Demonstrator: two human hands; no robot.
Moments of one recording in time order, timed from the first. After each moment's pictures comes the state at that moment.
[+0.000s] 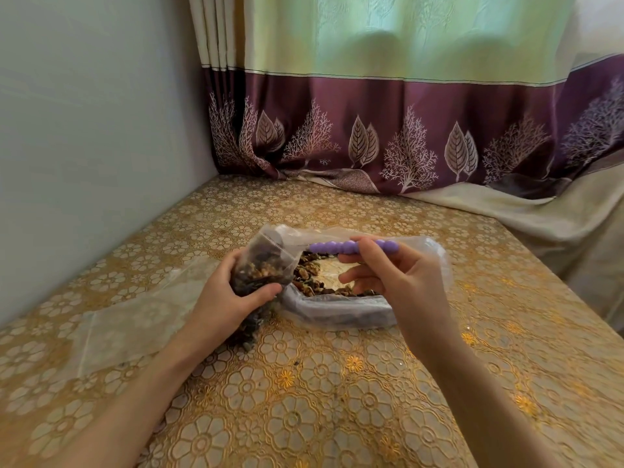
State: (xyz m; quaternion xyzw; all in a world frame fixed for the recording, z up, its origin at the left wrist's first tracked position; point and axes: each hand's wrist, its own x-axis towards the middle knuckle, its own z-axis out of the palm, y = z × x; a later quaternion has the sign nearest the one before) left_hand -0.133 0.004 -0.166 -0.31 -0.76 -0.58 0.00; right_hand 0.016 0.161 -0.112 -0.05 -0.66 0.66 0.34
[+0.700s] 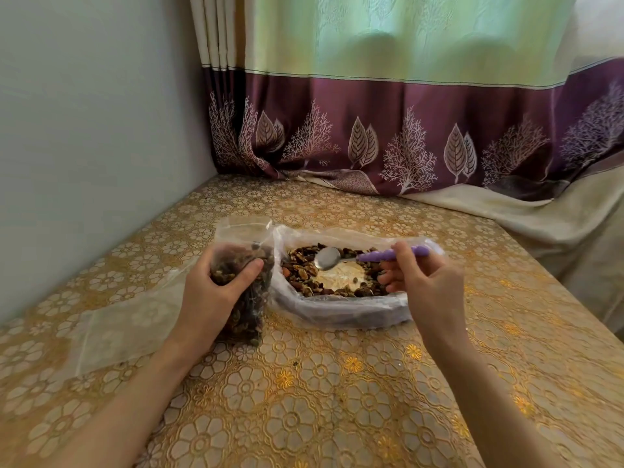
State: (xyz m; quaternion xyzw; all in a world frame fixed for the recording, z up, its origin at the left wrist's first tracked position) left_hand -0.131 0.000 -0.160 -0.27 -0.70 -0.65 0.06; right_hand 0.013 0.192 -0.132 -0.16 -0.68 0.56 0.44
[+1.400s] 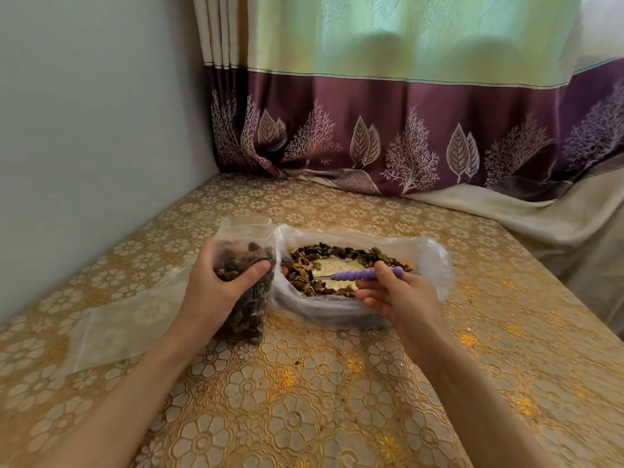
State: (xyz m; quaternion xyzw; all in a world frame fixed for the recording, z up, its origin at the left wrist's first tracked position) left_hand -0.135 -0.001 -0.157 -0.27 -0.73 -0.62 0.06; right_hand 0.004 0.181 -0.141 -0.21 -0.63 0.70 0.26
